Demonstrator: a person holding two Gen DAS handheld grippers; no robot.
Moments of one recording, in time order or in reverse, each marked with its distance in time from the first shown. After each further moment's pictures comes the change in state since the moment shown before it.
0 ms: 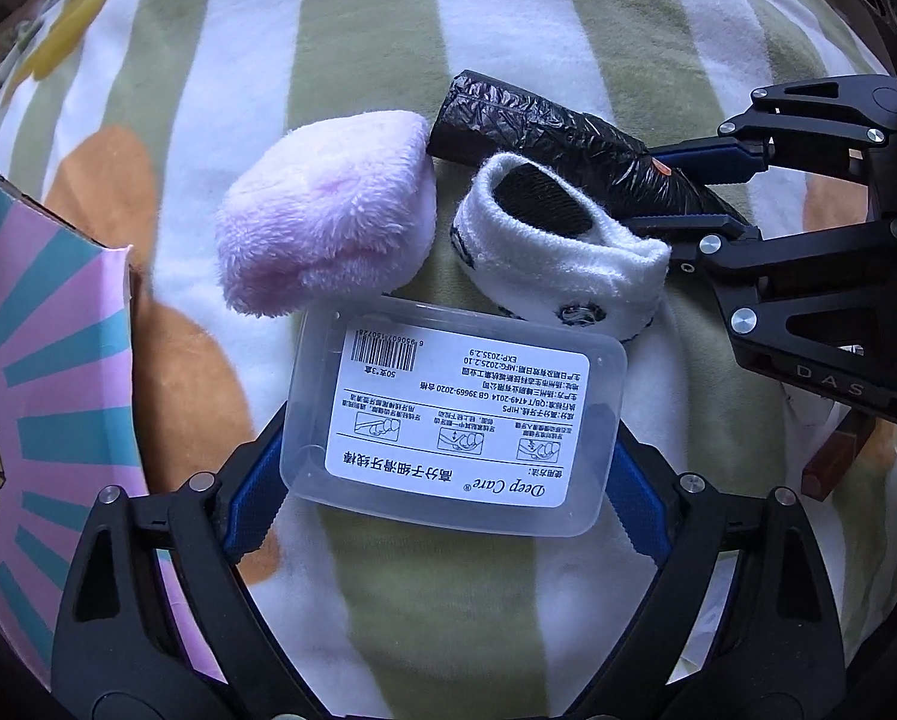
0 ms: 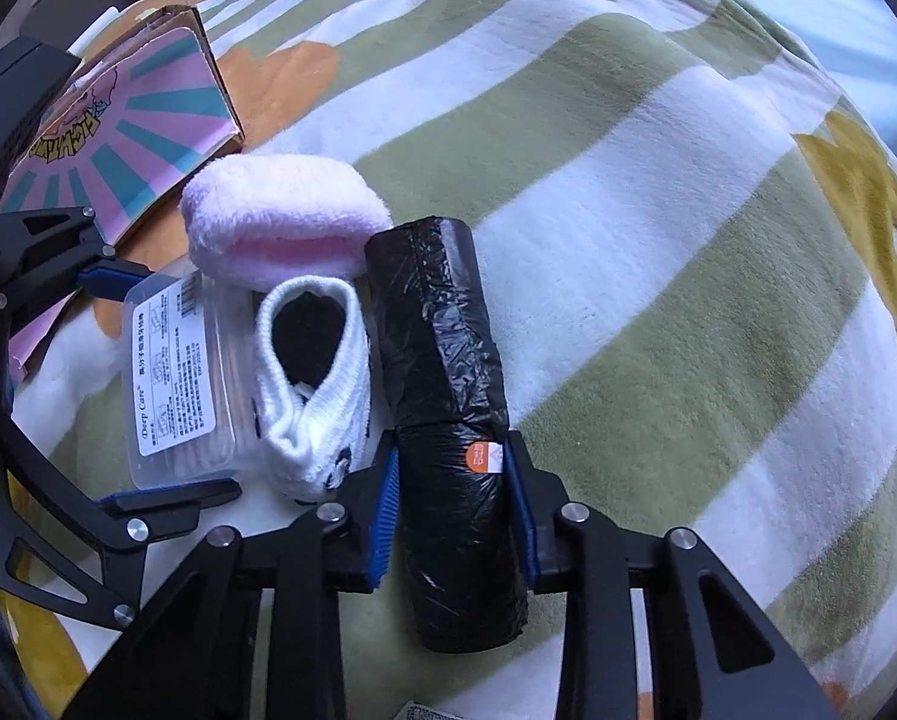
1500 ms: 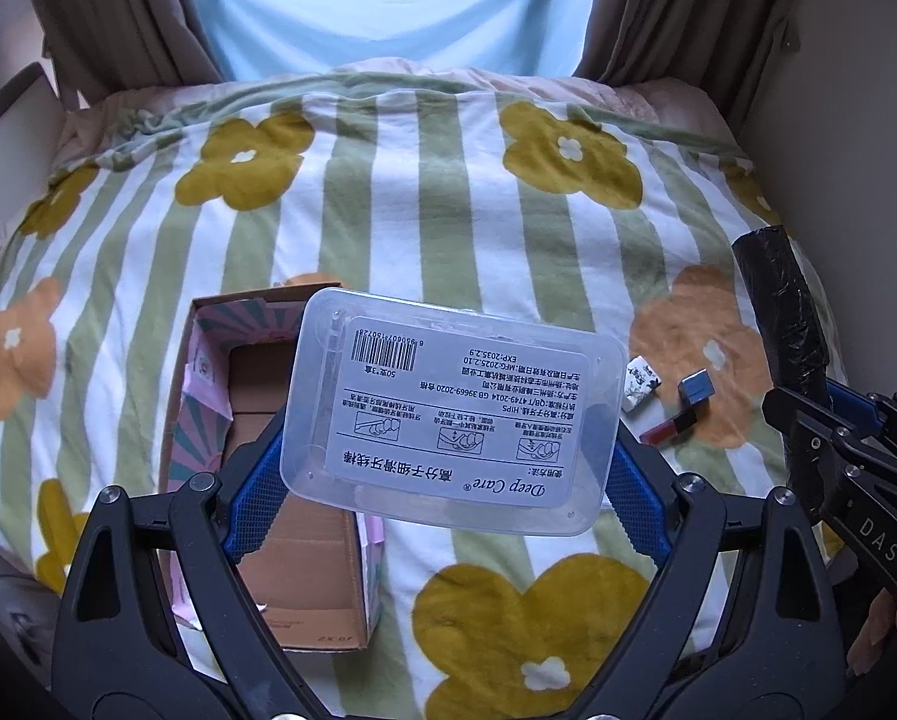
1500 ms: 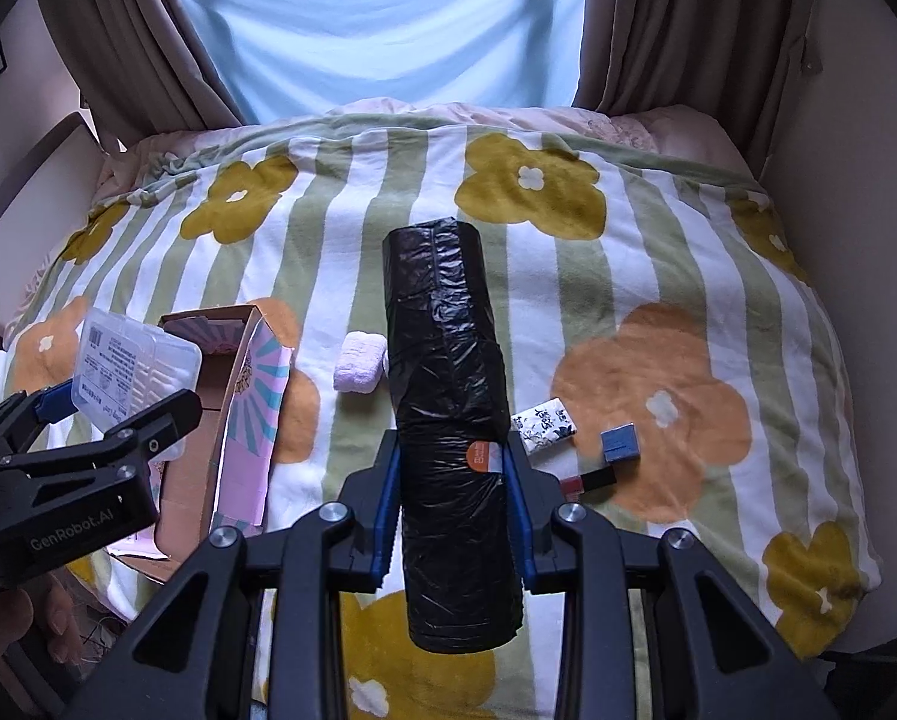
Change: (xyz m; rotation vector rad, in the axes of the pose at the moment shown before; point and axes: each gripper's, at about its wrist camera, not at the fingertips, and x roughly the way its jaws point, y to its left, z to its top) left arm -0.290 0.046 -0.097 -0.035 -0.382 -0.017; right arm -0.289 0.172 -0.019 0.801 -0.222 -0.355
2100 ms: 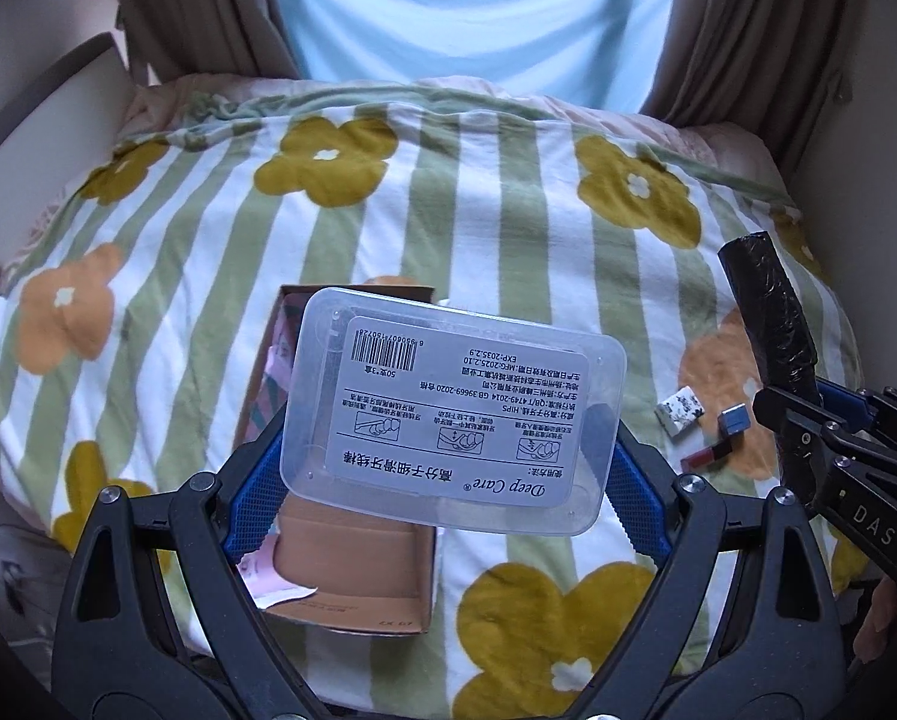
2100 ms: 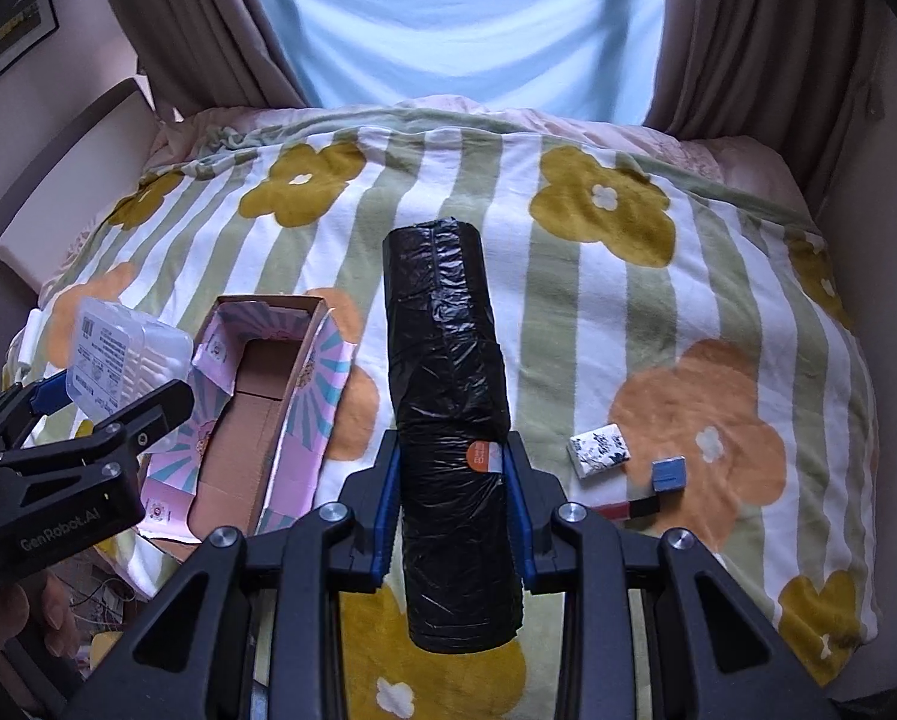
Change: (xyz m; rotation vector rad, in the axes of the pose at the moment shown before) left arm -0.030 0.057 -0.011 -0.136 -0.043 0.112; right arm 0.003 0.047 0.014 -0.128 0.012 0.105
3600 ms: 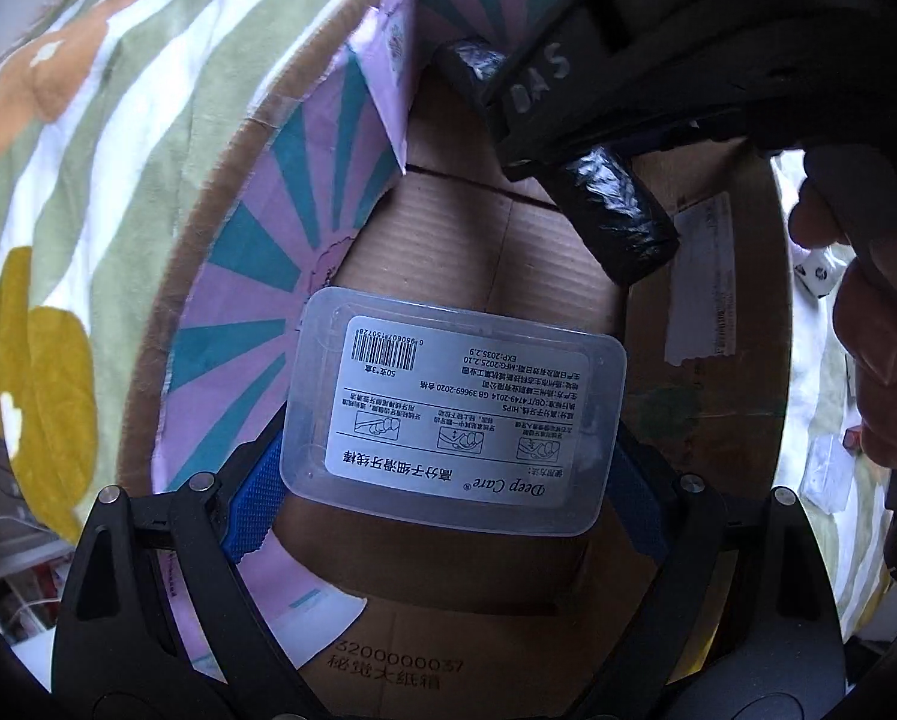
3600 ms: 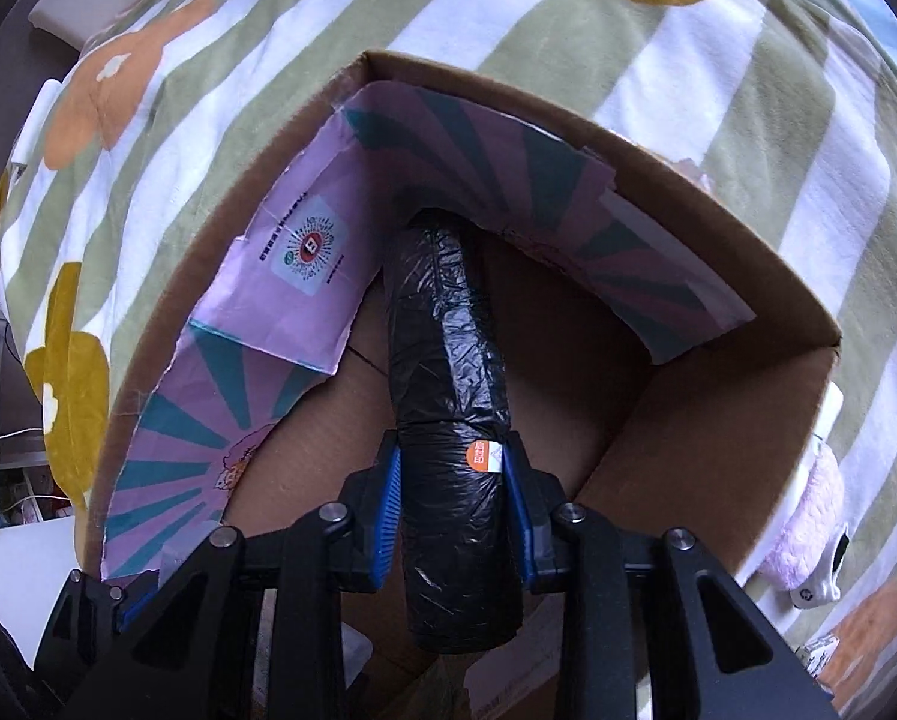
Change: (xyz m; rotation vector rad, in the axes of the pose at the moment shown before) left arm 0.211 0.097 -0.094 -0.216 0.411 0.092; right arm 0.309 0.209 0.044 -0.421 0.481 0.241
